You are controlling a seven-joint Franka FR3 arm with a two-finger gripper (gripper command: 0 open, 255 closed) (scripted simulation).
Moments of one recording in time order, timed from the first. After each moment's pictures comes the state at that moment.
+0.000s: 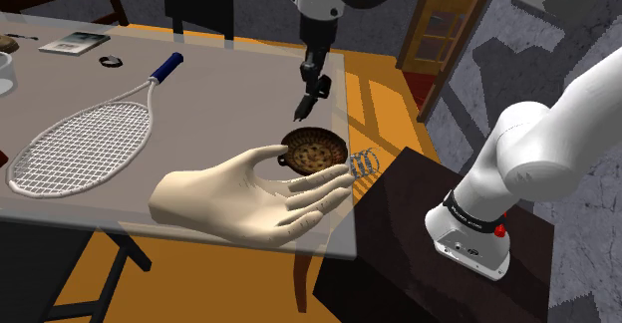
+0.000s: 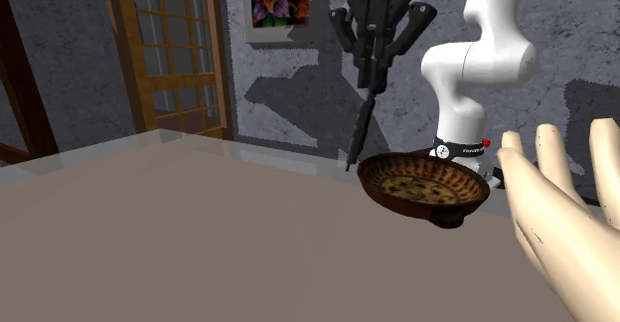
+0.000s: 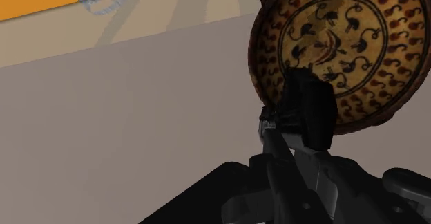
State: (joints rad) arm 0.21 -0.28 0.11 -2.24 -0.01 1.98 -0.08
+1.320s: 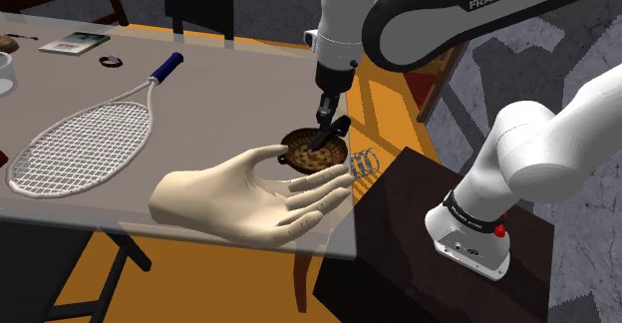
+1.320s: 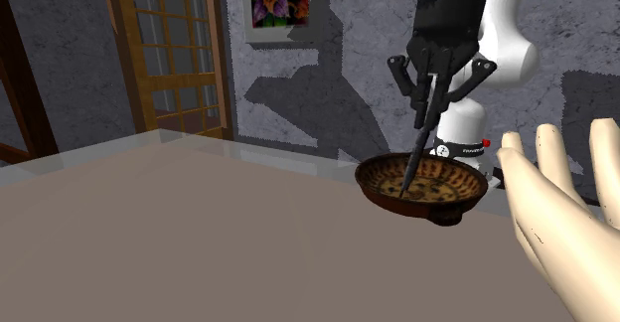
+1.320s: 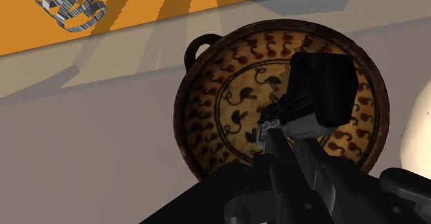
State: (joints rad) arm 0.27 -0.43 0.19 -2.52 0.04 2.12 0.02
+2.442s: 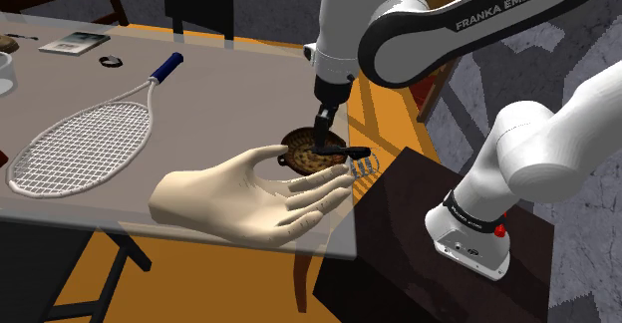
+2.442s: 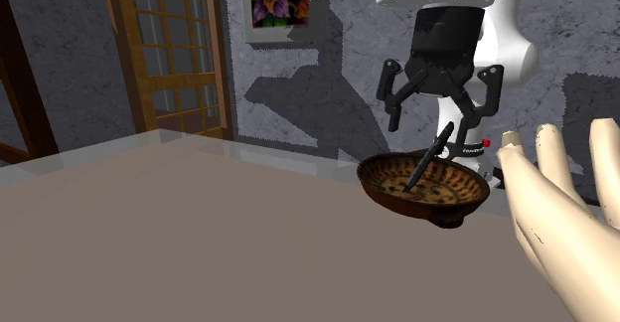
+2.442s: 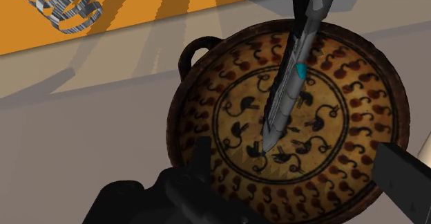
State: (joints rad) arm 0.27 -0.40 0.20 -2.56 0.03 2.19 0.03
